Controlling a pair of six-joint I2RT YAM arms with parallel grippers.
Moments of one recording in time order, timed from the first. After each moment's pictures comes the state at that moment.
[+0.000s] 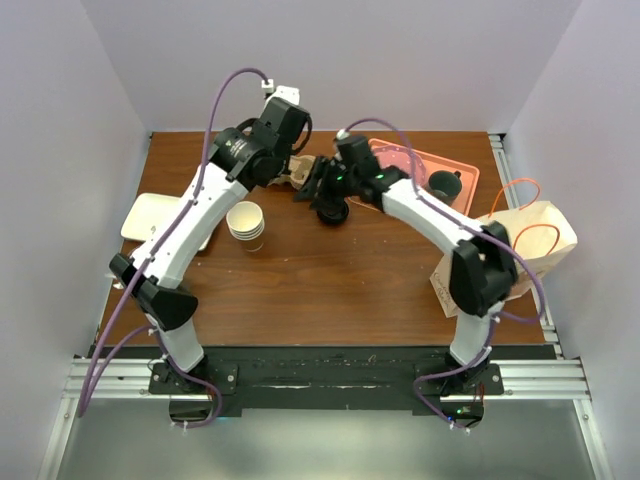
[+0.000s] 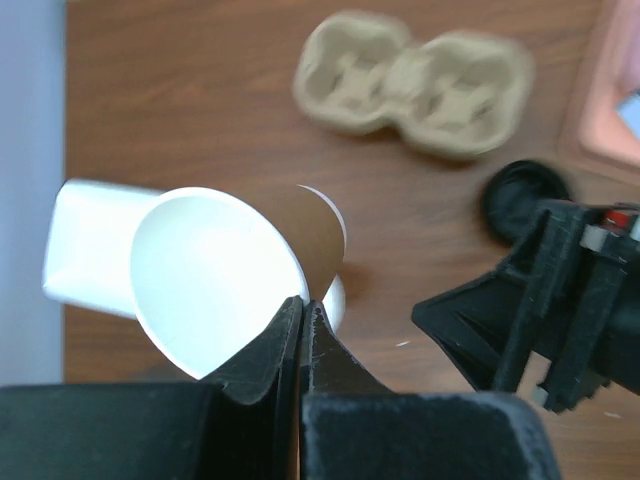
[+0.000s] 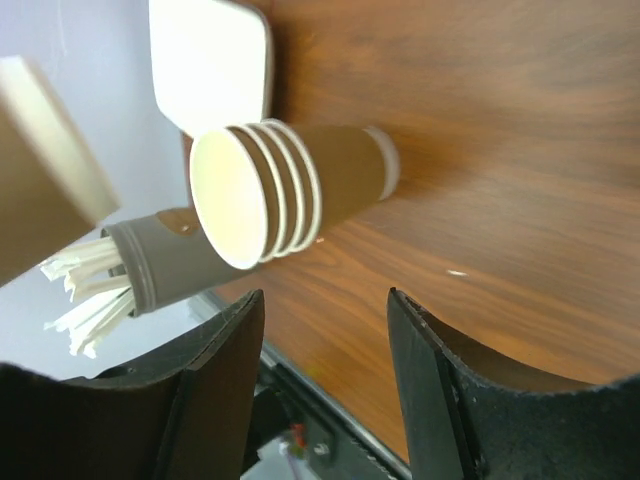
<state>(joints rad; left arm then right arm) -0.63 1.77 2.08 -1.16 -0.61 -0.30 0.62 1.92 1.60 -0.35 -0.32 0.91</state>
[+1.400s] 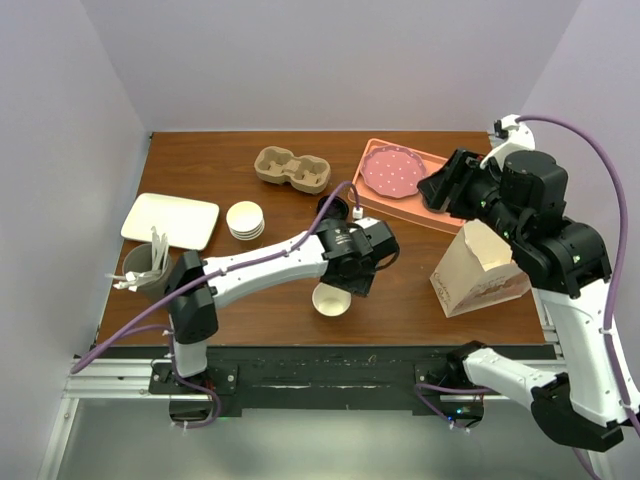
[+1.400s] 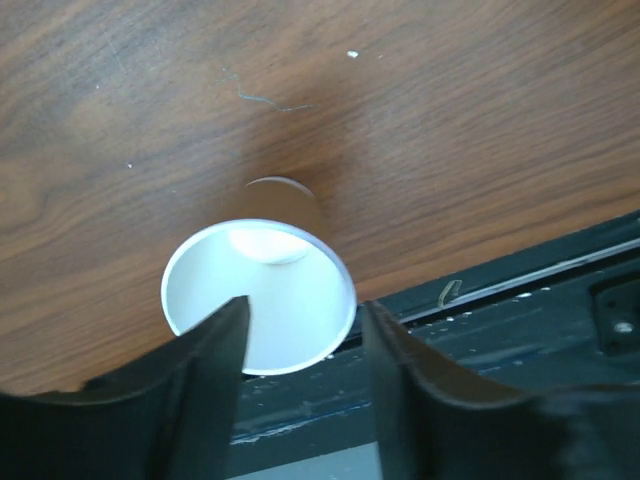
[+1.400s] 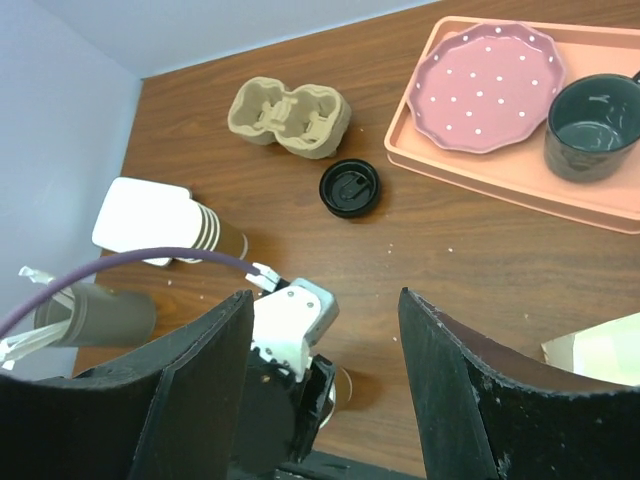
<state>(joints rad) -1.14 1.87 1.71 -1.12 -0.25 -0.75 0.43 1.05 1.67 -0.99 0.13 0.52</state>
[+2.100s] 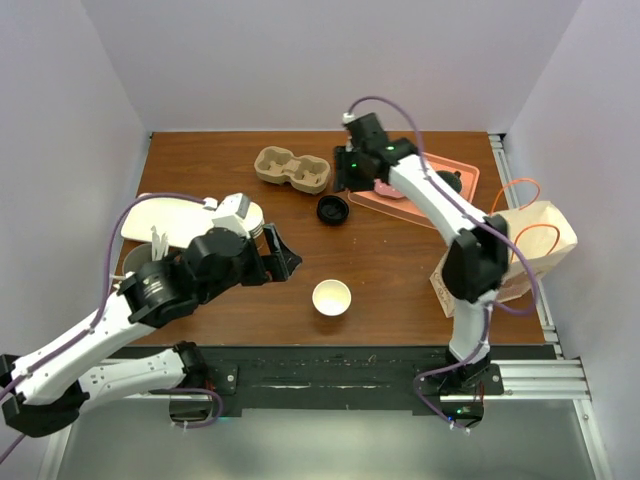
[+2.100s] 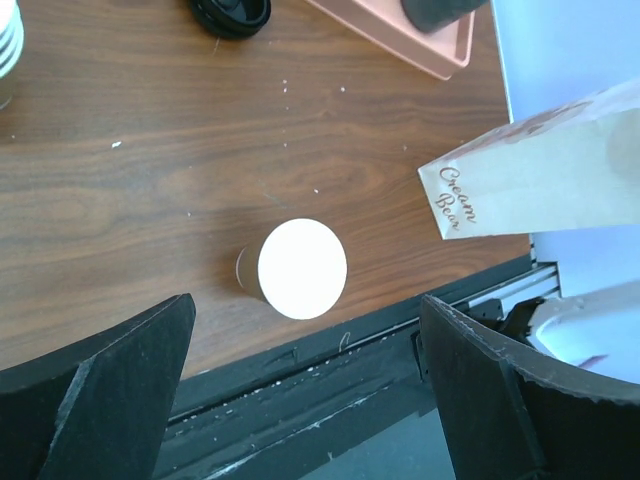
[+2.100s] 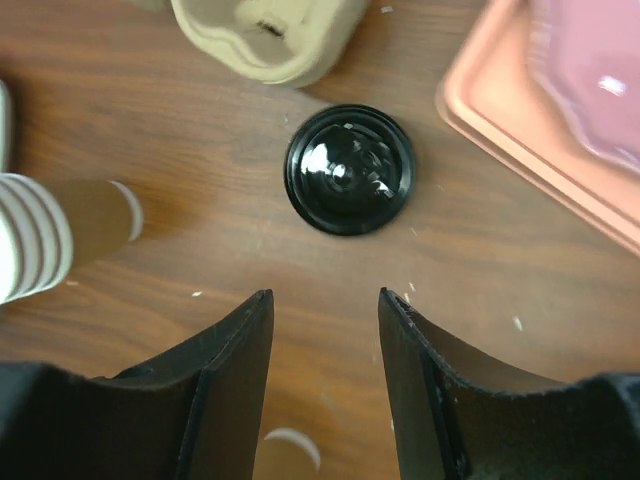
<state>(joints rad) -0.97 0.89 1.12 -0.79 -0.32 -0.89 0.49 1.91 1.84 -0.80 -0.01 0.41</state>
